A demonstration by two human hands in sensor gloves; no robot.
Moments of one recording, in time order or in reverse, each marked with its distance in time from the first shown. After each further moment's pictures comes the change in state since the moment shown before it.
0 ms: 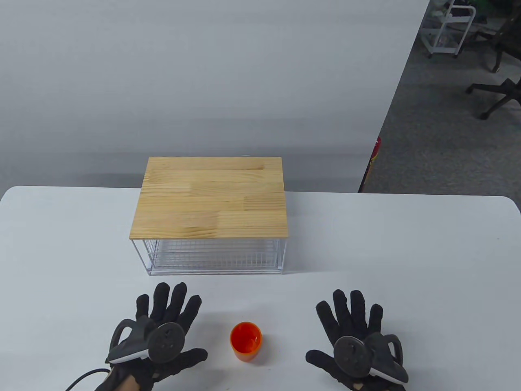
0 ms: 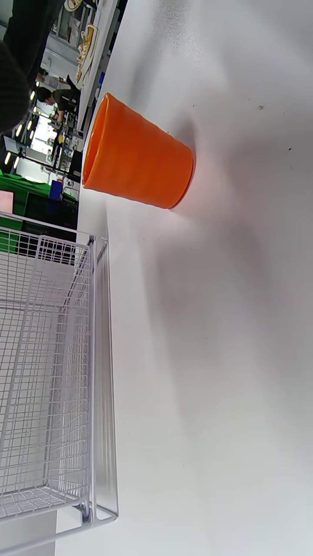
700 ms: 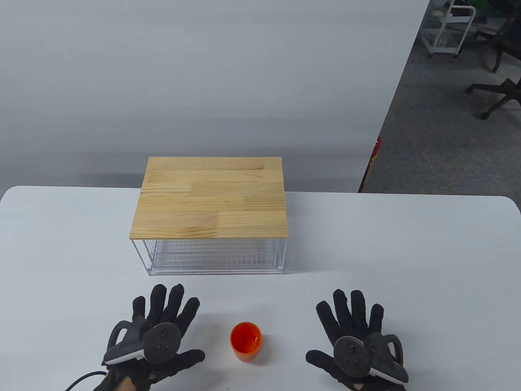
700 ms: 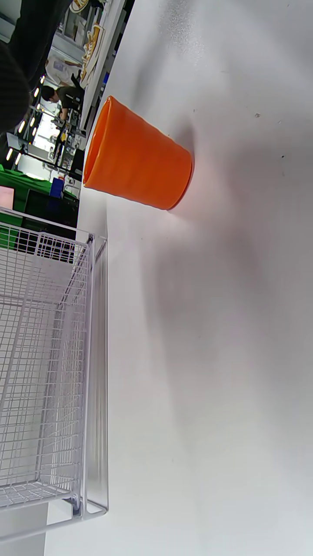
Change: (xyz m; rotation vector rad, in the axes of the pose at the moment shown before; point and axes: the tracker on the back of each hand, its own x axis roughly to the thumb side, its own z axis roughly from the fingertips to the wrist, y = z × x) left_hand -0.005 -0.001 0.004 -0.007 0.004 0.028; right_hand 0.000 0.000 0.000 0.003 0.003 0.007
